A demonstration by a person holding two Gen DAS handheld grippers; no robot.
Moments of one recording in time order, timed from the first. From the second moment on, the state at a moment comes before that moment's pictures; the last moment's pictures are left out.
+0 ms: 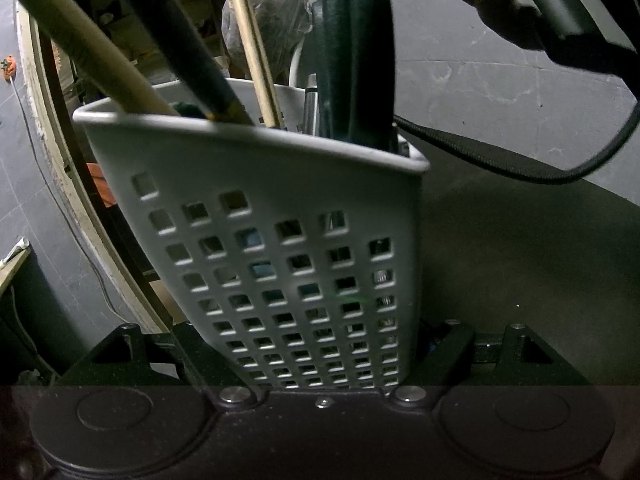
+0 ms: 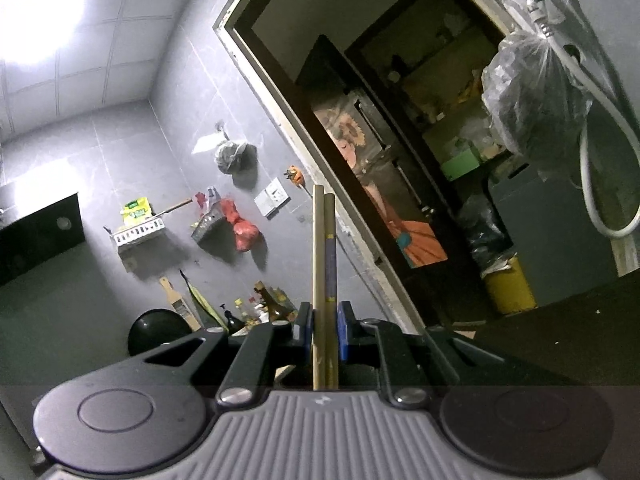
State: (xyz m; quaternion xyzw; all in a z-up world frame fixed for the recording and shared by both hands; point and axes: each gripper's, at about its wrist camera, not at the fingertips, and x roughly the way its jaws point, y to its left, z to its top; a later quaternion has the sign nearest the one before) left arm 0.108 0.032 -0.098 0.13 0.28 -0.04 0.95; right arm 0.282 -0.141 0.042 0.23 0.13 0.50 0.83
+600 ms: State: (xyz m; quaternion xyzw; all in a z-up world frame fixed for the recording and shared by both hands) left arm 0.105 0.033 -0.101 0.13 0.28 -0.05 0.95; right arm 0.226 -0.141 0.026 0.13 0.10 0.48 0.86
